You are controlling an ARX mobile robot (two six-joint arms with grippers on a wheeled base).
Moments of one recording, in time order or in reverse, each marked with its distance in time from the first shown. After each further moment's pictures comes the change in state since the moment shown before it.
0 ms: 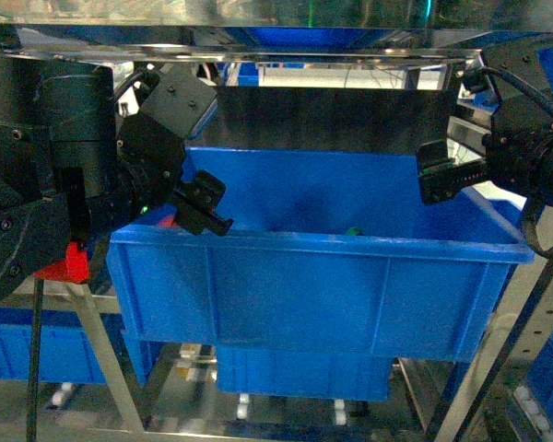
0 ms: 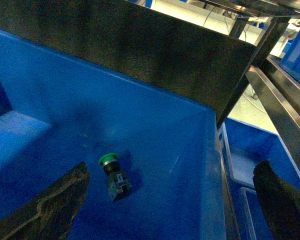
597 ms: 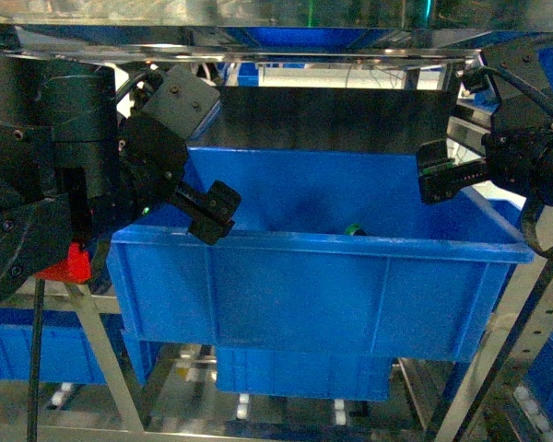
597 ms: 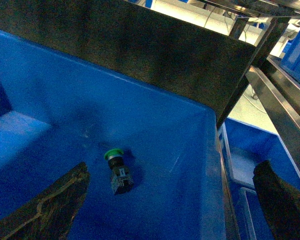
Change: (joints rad) left arm 0.000 0.000 0.000 0.000 0.000 0.011; right arm 0.000 0.000 0.000 0.000 0.000 0.000
